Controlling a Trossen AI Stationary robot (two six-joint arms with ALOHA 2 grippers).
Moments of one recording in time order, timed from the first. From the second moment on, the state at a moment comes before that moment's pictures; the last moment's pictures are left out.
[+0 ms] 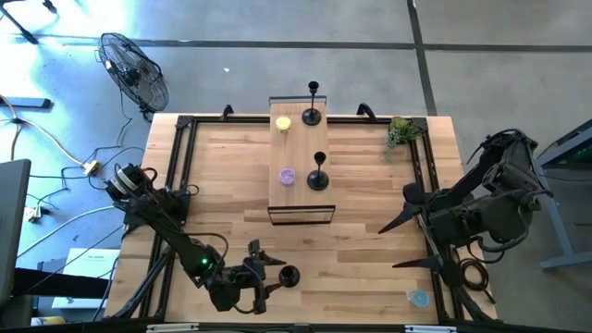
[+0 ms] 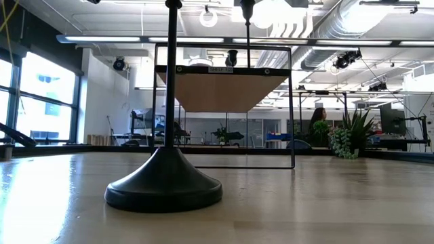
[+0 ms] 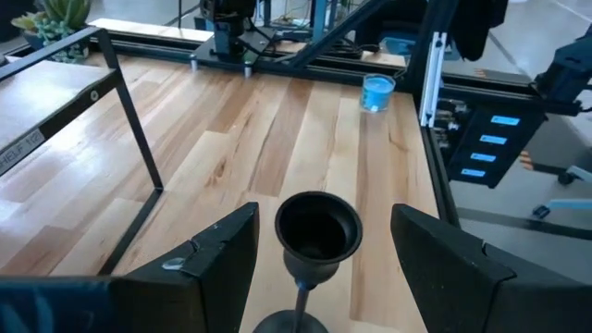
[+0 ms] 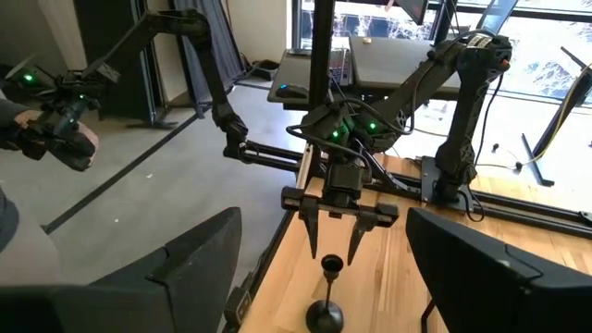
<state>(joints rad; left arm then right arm) -0.78 1.70 1.09 0.15 -0.85 -0.51 0.85 1.28 1.75 -0.77 0.49 0.16</state>
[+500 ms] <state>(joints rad) -0.73 1.74 1.09 0.16 -0.80 -0.53 0.85 1.28 1.75 -0.74 0.49 0.16</state>
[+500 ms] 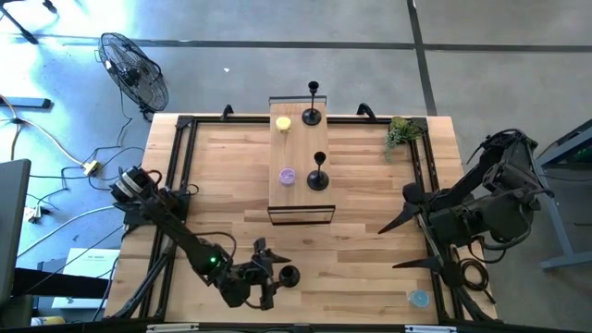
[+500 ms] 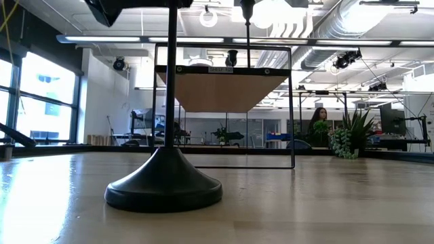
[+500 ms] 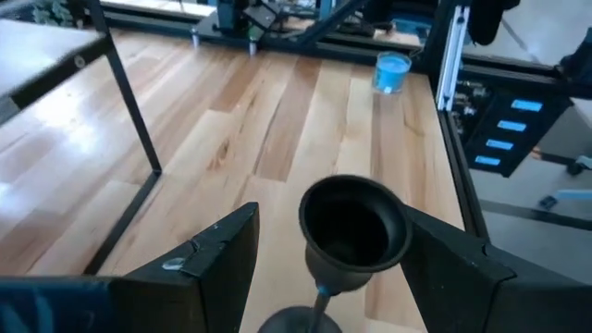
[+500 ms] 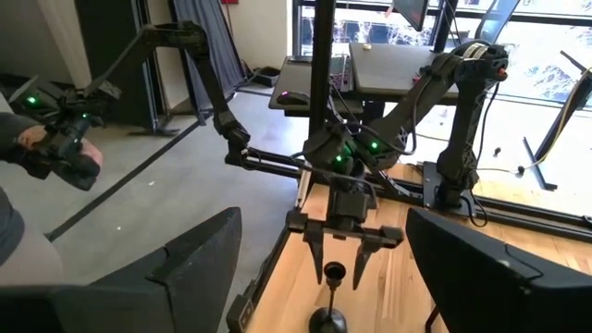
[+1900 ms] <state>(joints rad) -0.66 1.72 1.25 0.00 -0.60 -0.44 0.85 1.28 1.75 -0.74 0.51 0.15</state>
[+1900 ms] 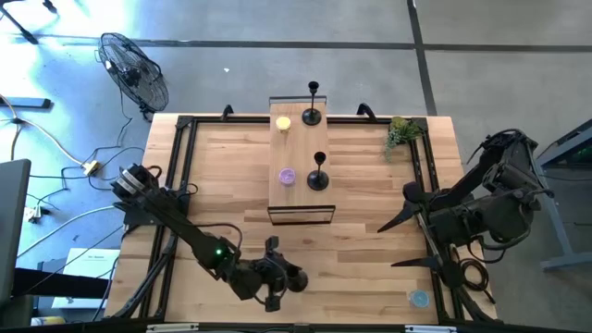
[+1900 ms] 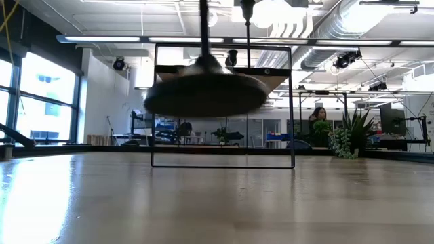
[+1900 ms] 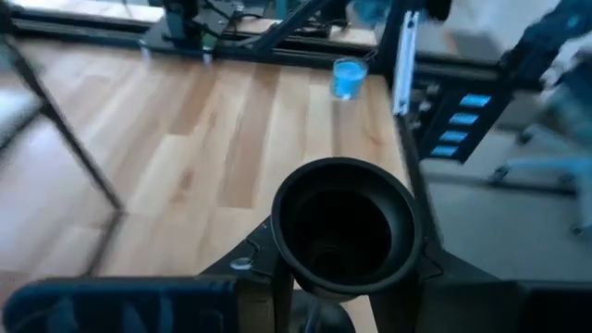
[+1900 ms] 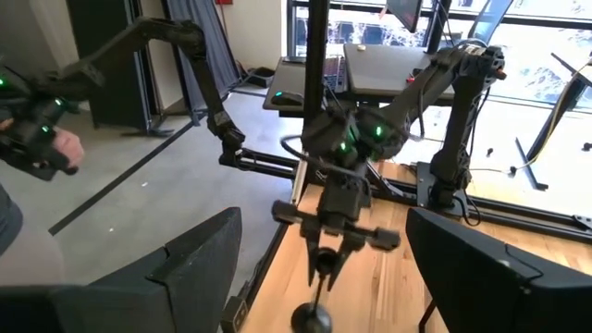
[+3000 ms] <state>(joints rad) -0.62 1.72 2.09 -0.35 -0.77 0.16 0.85 1.52 1.75 -0.79 1.04 0.20</state>
